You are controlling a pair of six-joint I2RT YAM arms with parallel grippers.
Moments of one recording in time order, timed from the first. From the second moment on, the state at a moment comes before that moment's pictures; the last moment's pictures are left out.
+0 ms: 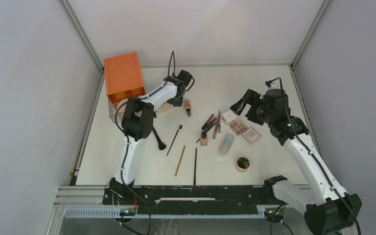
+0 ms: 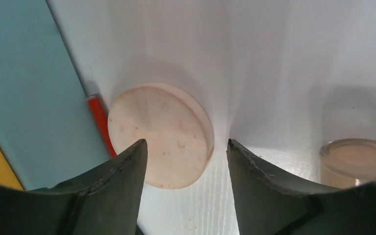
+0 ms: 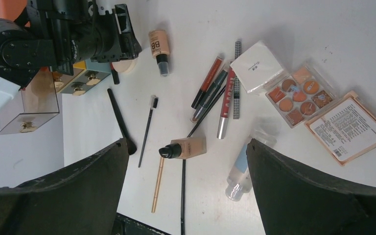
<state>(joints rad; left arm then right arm) -0.49 2.36 1.97 -0.86 -0.55 -0.29 0.26 0.99 0.97 -0.57 -0.15 0.67</state>
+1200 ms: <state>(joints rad) -0.56 1.79 1.69 -0.72 -0.26 -0.30 0.30 0.94 0.90 -0.51 -0.11 0.71</state>
